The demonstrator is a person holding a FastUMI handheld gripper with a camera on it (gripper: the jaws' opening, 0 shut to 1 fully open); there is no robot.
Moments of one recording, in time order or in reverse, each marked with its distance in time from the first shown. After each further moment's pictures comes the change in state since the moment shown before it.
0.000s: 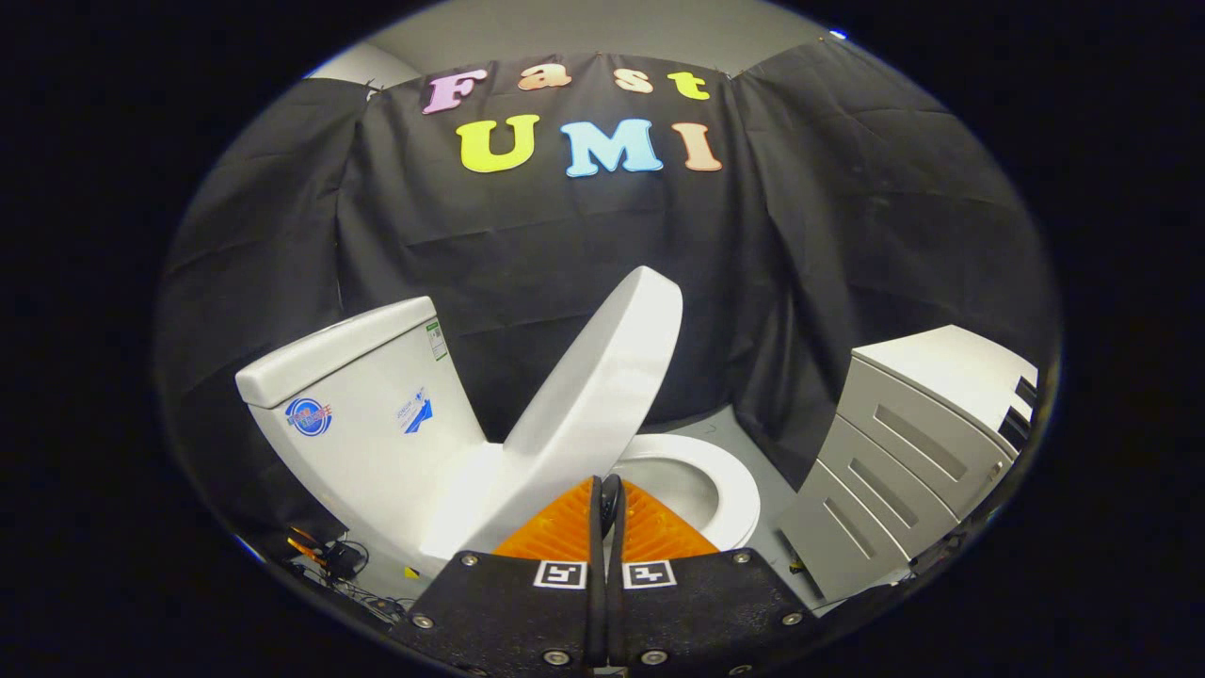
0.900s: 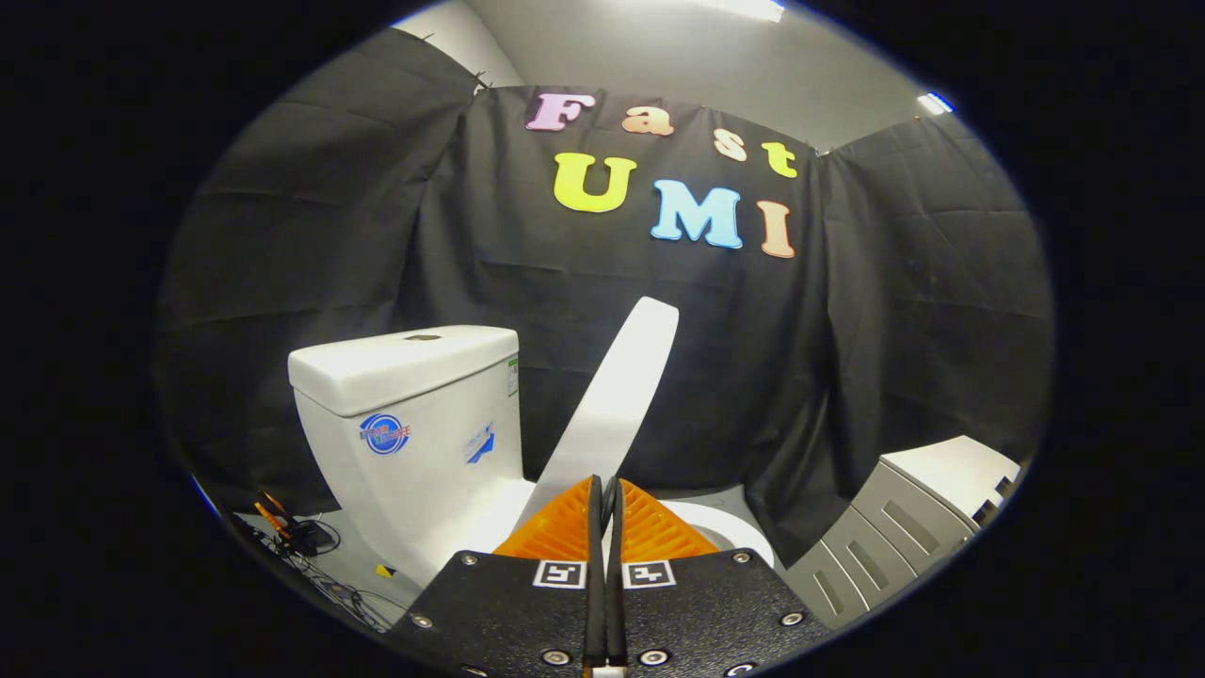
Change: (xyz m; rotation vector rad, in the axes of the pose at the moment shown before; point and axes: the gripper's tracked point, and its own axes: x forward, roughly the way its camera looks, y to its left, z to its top) arm -0.013 0.103 0.046 -0.233 -0.182 0.072
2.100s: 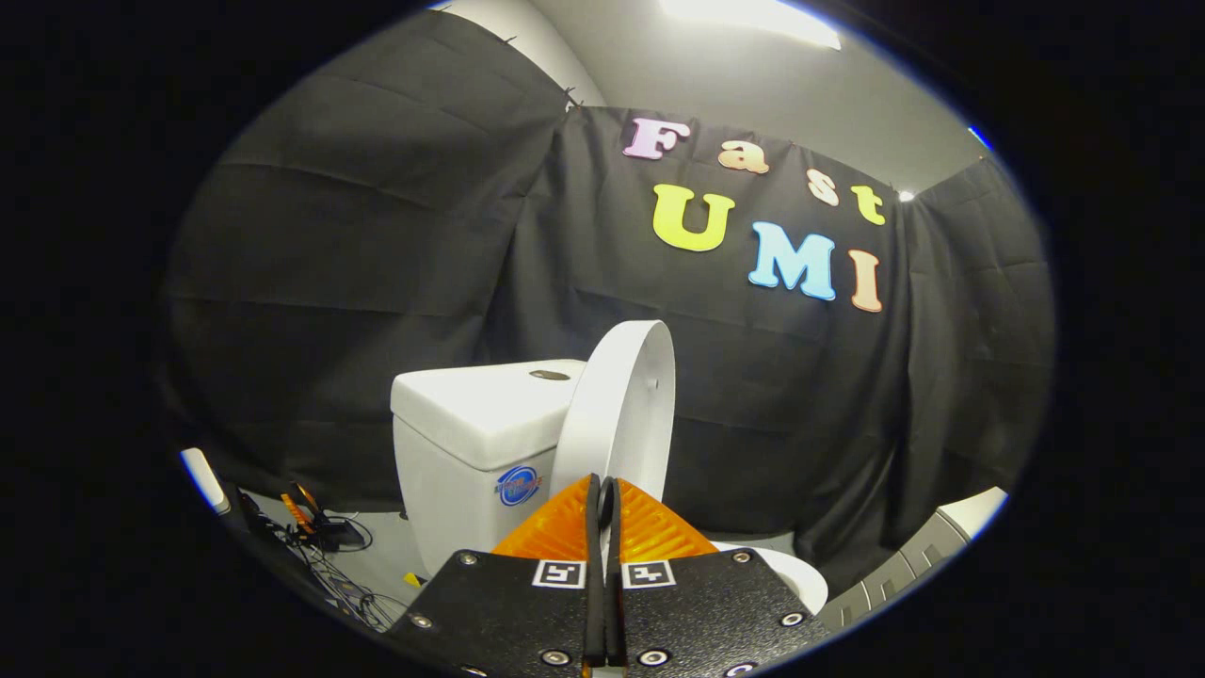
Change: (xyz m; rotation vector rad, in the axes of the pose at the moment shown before) arm 0.007 0.116 0.041 -0.092 -0.098 0.212
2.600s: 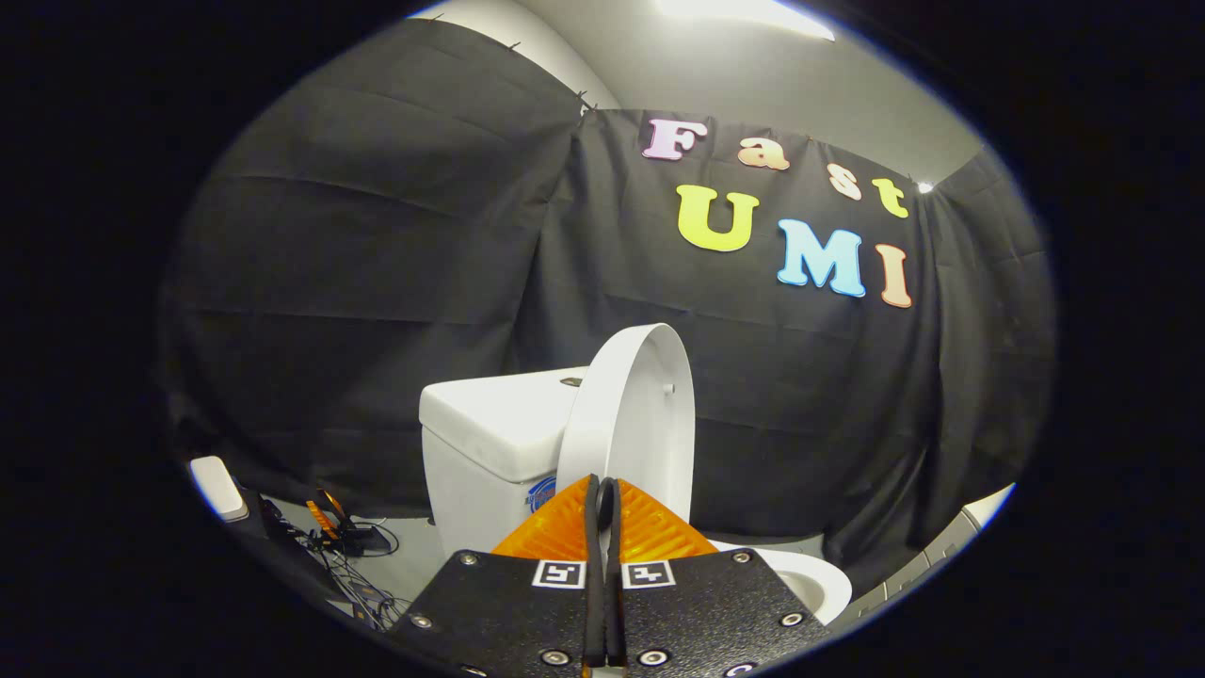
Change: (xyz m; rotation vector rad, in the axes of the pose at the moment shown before) arm 0.006 0.014 0.006 0.033 -0.010 0.103
